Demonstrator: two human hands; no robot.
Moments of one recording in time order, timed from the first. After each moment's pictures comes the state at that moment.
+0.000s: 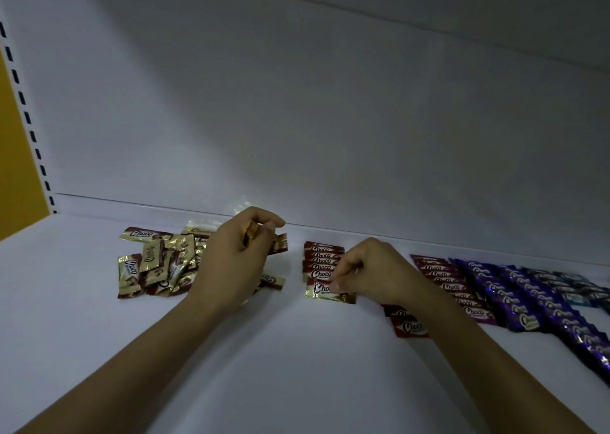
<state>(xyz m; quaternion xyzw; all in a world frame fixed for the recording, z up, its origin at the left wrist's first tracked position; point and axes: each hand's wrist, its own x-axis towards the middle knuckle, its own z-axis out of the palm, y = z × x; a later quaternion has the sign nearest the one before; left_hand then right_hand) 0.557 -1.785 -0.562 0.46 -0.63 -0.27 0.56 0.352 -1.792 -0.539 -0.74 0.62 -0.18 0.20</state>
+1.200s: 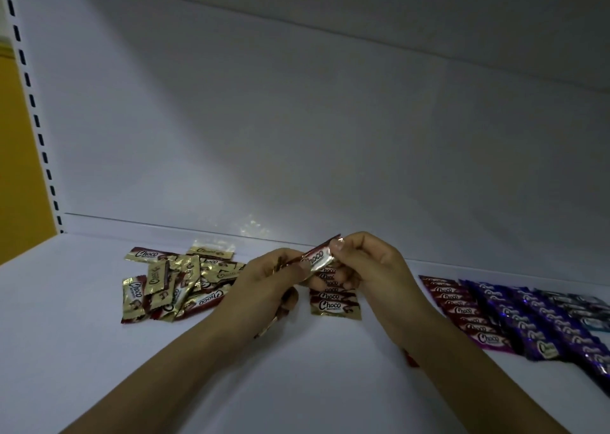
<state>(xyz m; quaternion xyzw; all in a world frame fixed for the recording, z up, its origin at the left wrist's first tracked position) 0.545 -1.783 -0.561 0.36 -0.57 -0.55 0.49 0.381 -1.779 -0.531 -0.57 0.46 -0.51 0.44</state>
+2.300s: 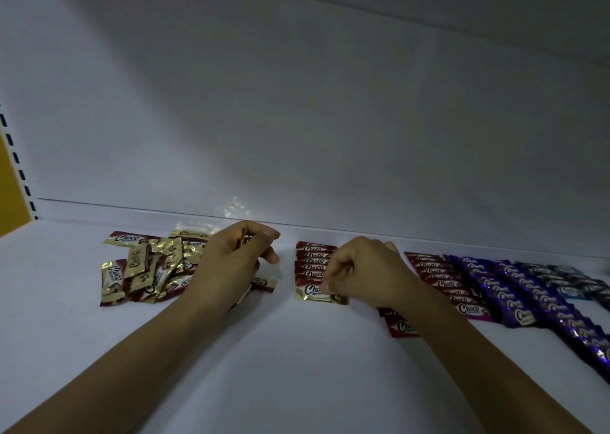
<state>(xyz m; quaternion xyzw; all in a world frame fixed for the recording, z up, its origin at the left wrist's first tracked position) 0.548 -1.791 -0.565 0.45 -0.53 -0.44 0.56 0.358 -1.785 -0.534 -0.76 0.62 -0.15 0.11</state>
